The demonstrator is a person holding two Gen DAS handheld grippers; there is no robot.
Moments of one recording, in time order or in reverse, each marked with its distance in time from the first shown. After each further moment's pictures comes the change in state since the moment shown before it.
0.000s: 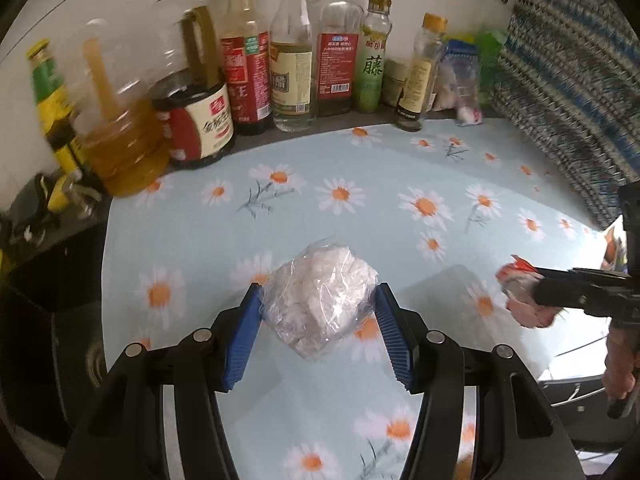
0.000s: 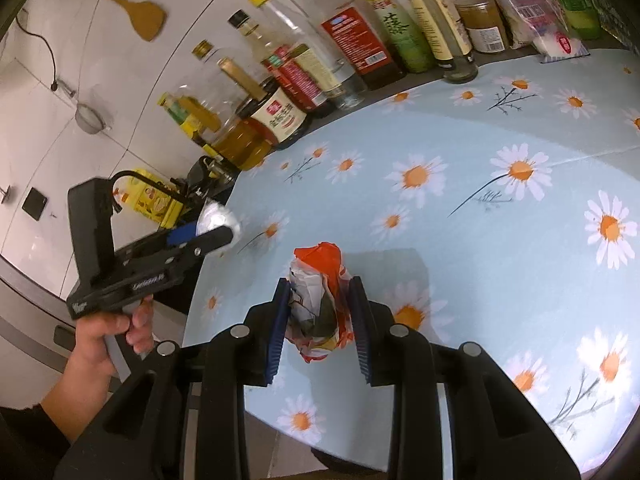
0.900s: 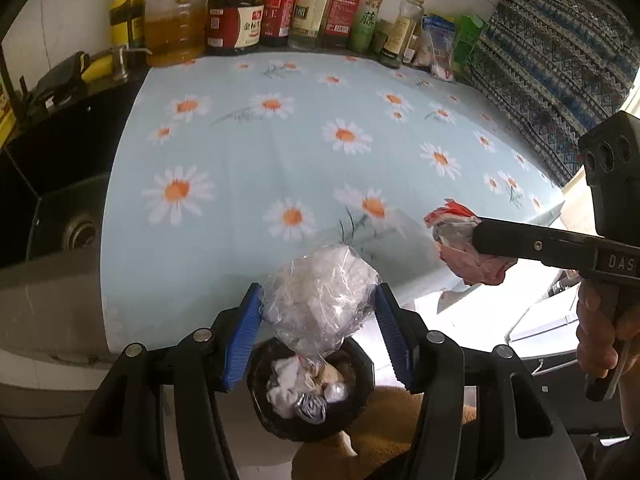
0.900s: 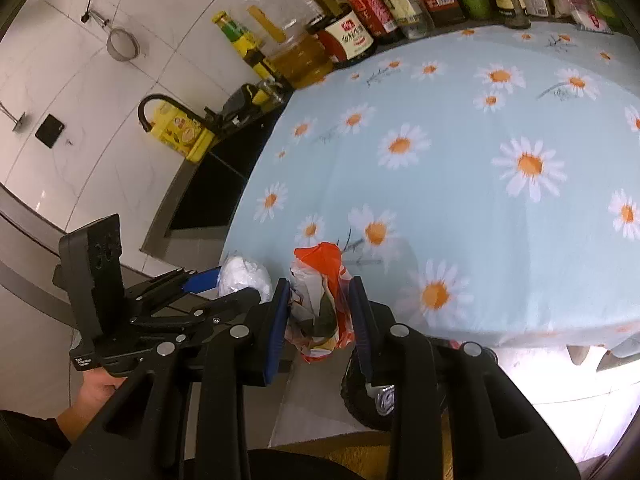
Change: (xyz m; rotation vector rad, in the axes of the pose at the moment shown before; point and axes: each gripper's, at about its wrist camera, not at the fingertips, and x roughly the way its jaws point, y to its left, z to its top) left arm -0.067 0.006 -0.176 -0.119 0.061 -0.106; right arm 0.023 0.092 -0.118 -0.063 0.113 0.020
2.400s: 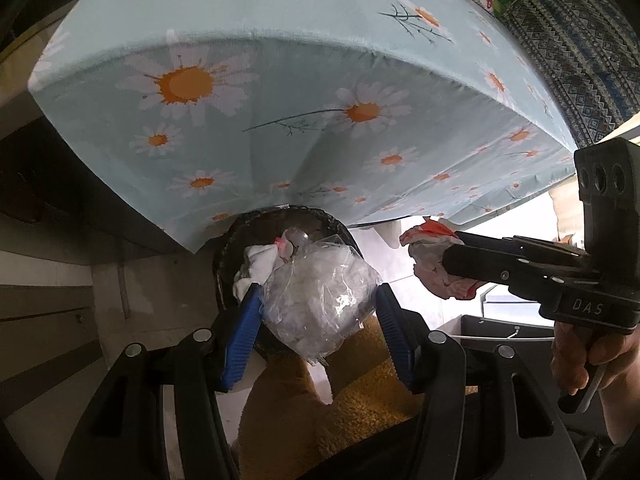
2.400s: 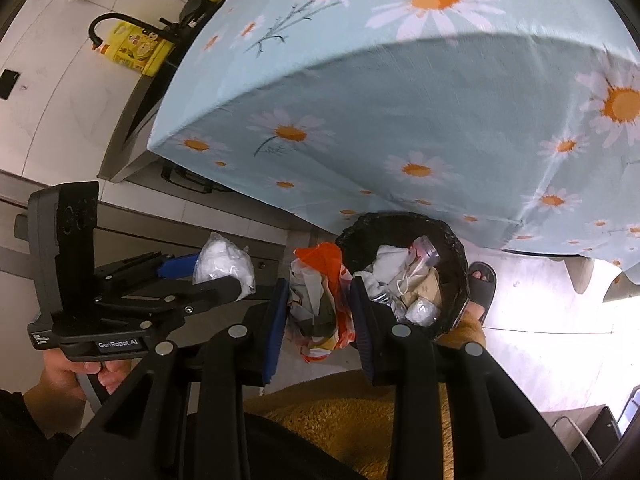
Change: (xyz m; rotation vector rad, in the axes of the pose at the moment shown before) left arm 0.060 0.019 -0.109 -0.172 0.287 -0.072; right arm 0.076 -0.033 -0.105 0.063 0.262 -0.076
